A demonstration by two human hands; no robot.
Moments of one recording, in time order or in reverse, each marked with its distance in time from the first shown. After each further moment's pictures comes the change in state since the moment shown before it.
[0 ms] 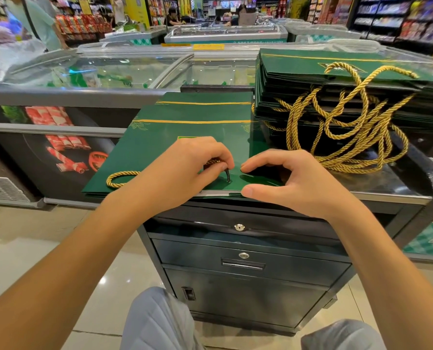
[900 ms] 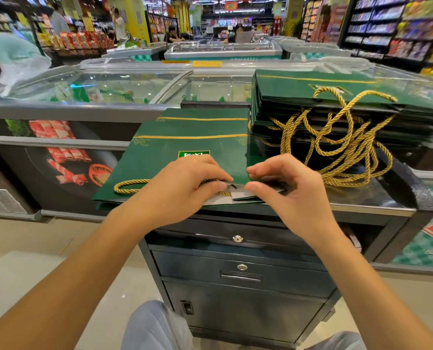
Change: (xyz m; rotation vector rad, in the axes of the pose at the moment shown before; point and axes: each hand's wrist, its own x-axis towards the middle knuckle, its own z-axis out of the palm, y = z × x) left_hand -0.007 0.002 -0.006 -0.034 -0.077 -0.065; right_hand -0.009 -0.002 0.022 0.057 0.434 -0.196
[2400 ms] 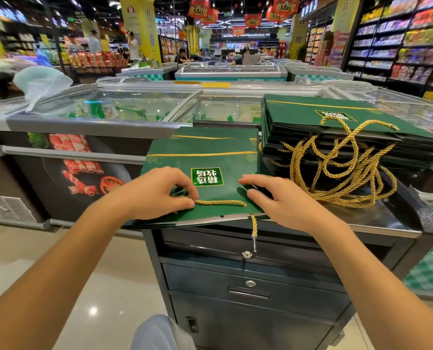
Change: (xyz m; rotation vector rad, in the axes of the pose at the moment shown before) left_hand -0.020 -0.040 -0.052 0.089 -0.208 -0.271; right_hand 0.047 -0.005 0.008 -0.345 -0.560 0.241
